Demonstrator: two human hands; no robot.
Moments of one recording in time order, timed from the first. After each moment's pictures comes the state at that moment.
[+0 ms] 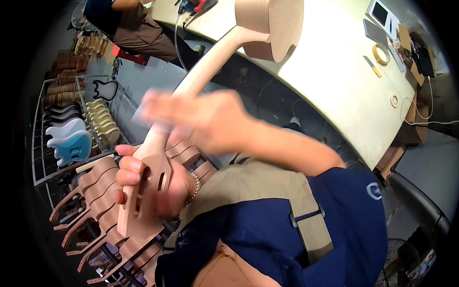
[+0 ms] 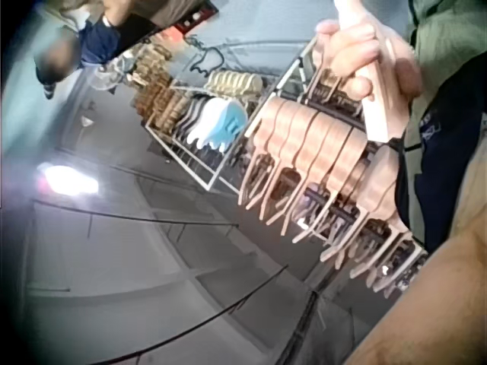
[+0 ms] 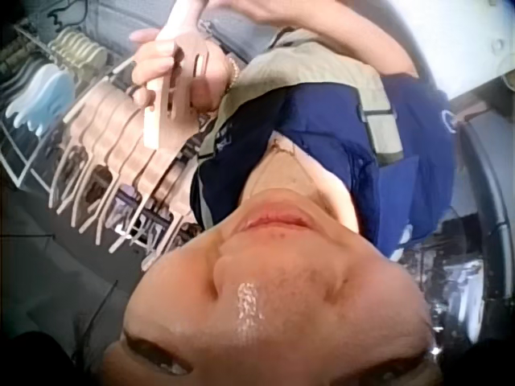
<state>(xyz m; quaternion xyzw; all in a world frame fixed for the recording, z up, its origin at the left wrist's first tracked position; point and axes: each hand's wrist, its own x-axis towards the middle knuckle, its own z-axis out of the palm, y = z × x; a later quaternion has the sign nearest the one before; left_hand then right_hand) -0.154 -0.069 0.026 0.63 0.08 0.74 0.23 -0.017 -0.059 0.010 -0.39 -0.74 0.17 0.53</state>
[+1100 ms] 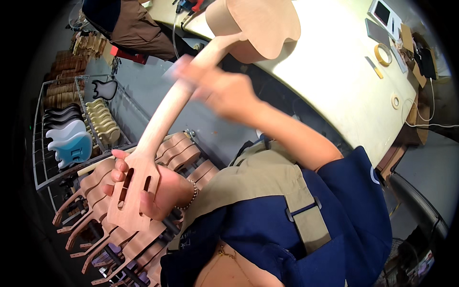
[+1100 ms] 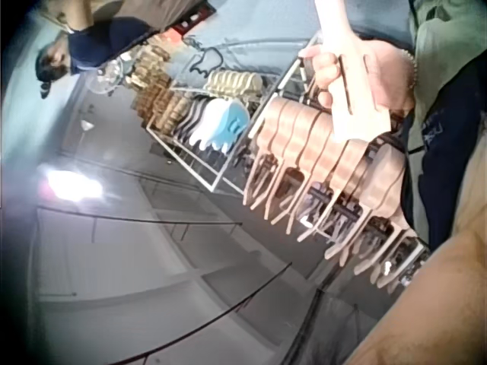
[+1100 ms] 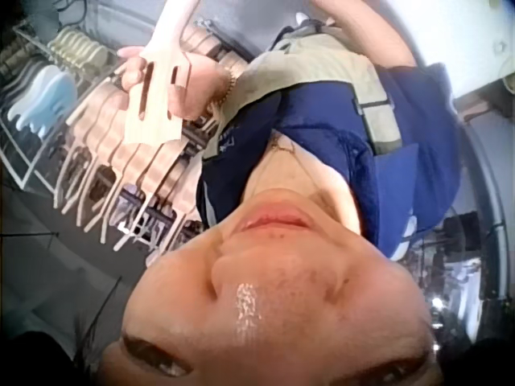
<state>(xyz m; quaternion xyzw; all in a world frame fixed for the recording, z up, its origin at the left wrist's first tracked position) -0.162 -0.063 0.037 0.52 0.18 0.81 0.22 -0.002 -0.017 -0.042 -0.45 -0.68 0.19 0.55</state>
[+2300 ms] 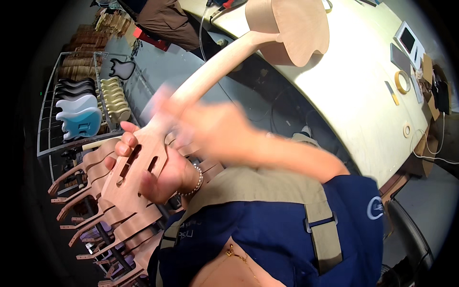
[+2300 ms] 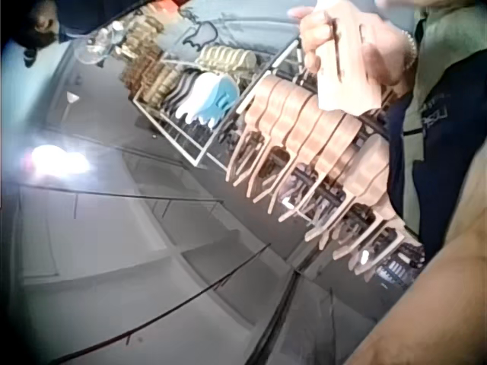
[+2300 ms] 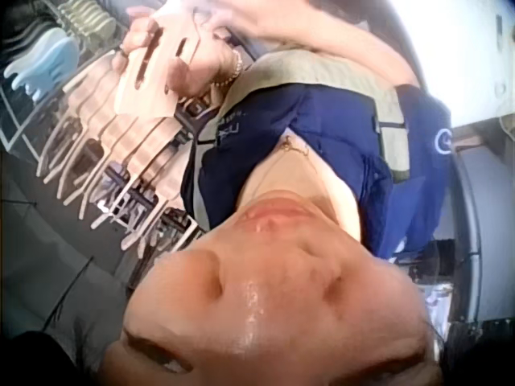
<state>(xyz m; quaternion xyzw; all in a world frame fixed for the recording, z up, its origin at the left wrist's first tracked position) -0.156 -0.045 0.035 0.52 0.13 0.80 0.26 -0.038 -0.041 -0.008 -0.40 -0.72 0.19 0.54</state>
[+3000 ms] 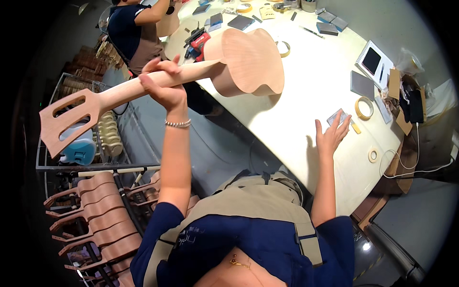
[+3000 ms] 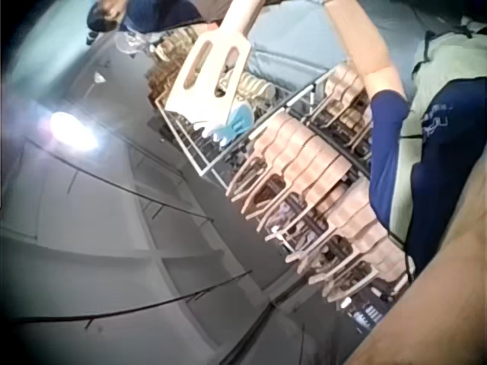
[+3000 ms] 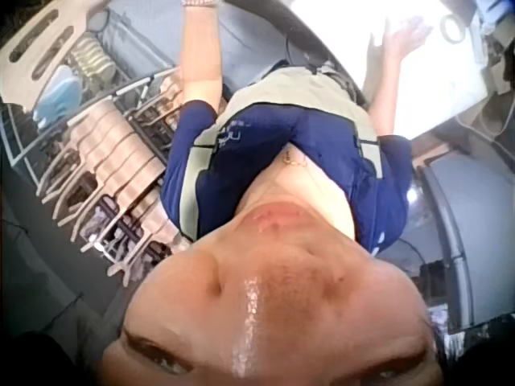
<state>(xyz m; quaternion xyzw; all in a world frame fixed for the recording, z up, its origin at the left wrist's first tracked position) -0.005 0.130 0.026 0.55 0.15 0.73 0.37 0.264 -0.096 -0.191 -0.87 -0.37 -0.08 0.31</state>
